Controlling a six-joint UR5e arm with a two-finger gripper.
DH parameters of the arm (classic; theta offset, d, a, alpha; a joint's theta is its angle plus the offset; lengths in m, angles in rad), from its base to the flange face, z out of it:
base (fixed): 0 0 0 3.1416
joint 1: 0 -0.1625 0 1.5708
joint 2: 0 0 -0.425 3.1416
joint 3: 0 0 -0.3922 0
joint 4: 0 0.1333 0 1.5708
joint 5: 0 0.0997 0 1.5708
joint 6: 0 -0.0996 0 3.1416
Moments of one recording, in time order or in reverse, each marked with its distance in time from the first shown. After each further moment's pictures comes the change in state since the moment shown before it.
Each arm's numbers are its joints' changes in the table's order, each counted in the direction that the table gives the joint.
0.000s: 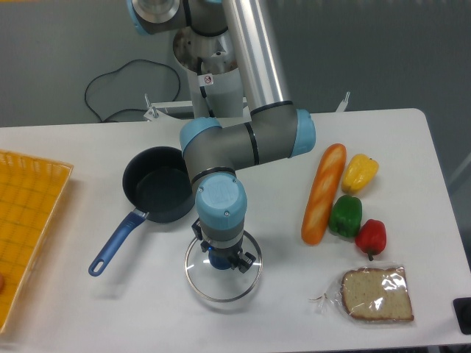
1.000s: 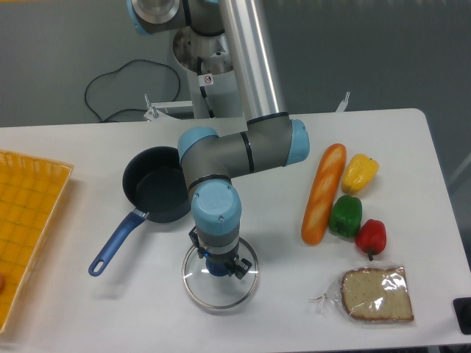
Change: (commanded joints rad) arm 0.008 0.017 -0.017 0.031 -0.006 0.040
